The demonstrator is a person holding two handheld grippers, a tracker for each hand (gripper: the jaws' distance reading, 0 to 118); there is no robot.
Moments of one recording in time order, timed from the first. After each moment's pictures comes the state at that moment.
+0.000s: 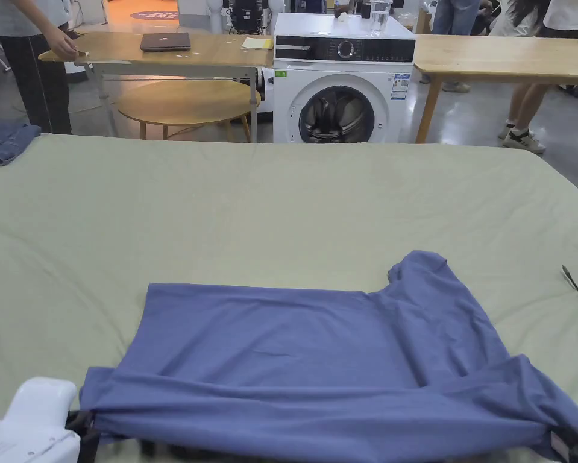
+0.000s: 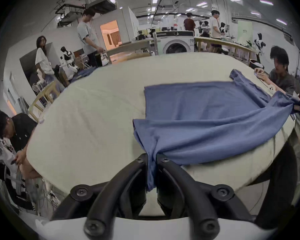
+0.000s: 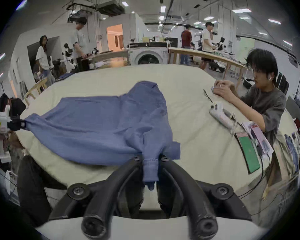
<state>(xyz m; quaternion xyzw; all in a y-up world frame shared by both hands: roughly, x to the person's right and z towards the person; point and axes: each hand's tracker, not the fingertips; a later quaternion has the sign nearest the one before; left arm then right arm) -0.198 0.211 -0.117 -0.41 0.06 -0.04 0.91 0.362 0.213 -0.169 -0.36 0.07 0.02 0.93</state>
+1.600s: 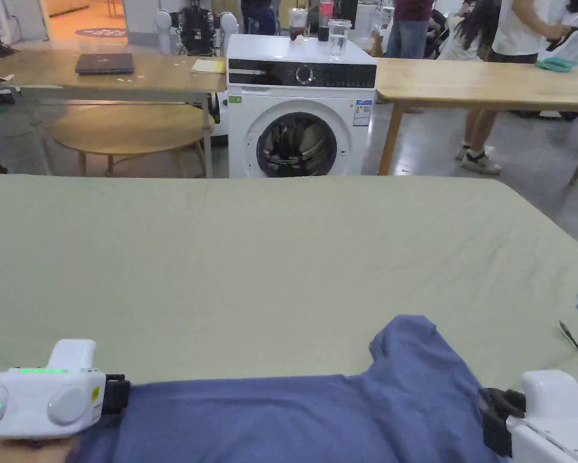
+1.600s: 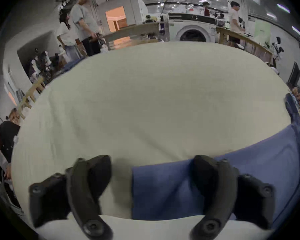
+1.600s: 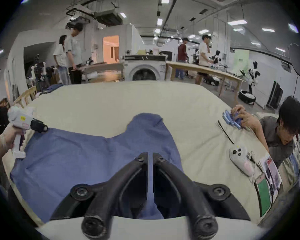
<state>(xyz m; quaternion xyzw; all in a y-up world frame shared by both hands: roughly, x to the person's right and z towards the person) -0.230 0.137 -0.455 -0.44 0.08 0.00 0.89 0.299 0.211 -0.384 -0.31 0.03 0.03 0.95</state>
